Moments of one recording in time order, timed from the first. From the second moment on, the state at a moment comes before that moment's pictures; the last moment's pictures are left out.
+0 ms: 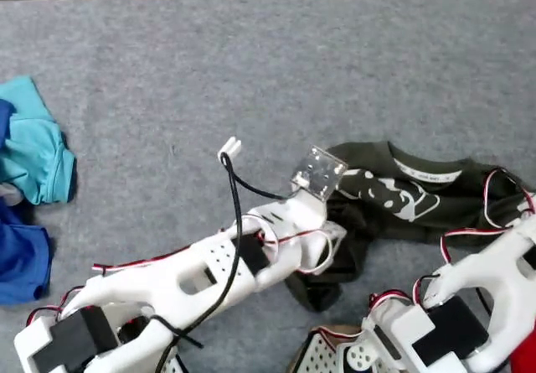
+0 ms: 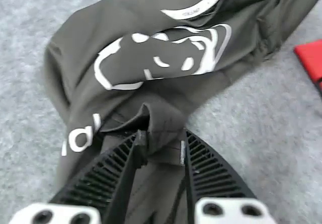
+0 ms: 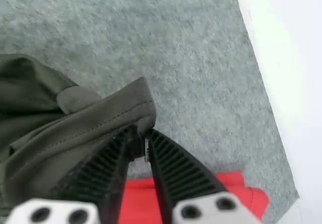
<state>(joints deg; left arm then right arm) 53.2 -19.5 52.2 12.3 11.8 55.0 -11.5 37.3 24.9 36.6</state>
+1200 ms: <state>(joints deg) 52.0 -12.4 48.7 12.4 11.9 55.5 -11.5 37.5 24.9 36.6</state>
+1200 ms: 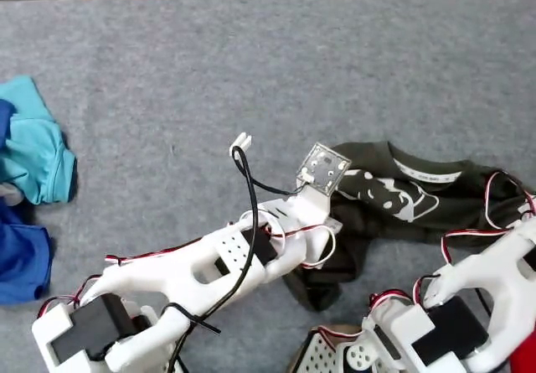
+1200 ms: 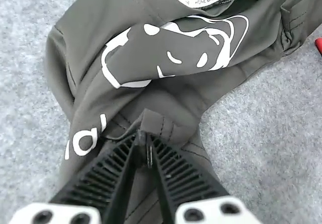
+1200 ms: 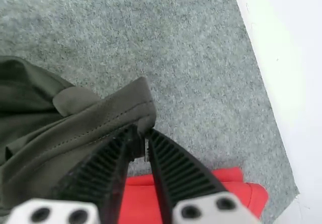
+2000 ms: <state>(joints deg) 46.5 -12.4 29.4 38.1 13.5 55.5 -12.4 38.7 24.9 36.6</state>
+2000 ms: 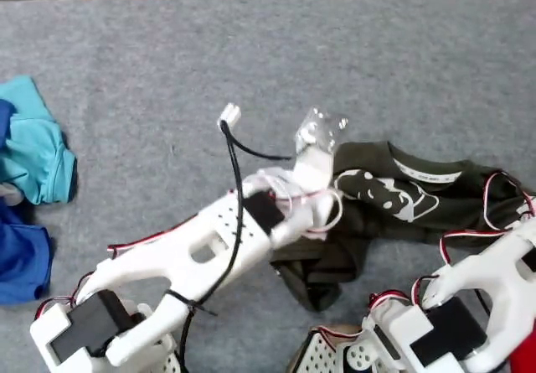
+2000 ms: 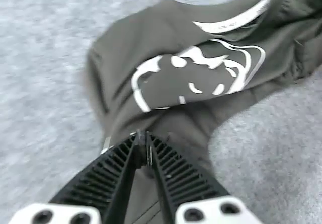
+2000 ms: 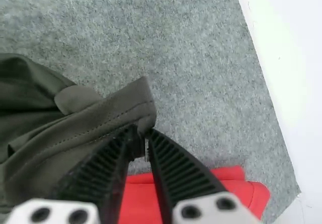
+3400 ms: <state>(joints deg) 49.8 14.4 2.9 57.2 20.2 55.5 -13.3 40.4 24.9 36.6</state>
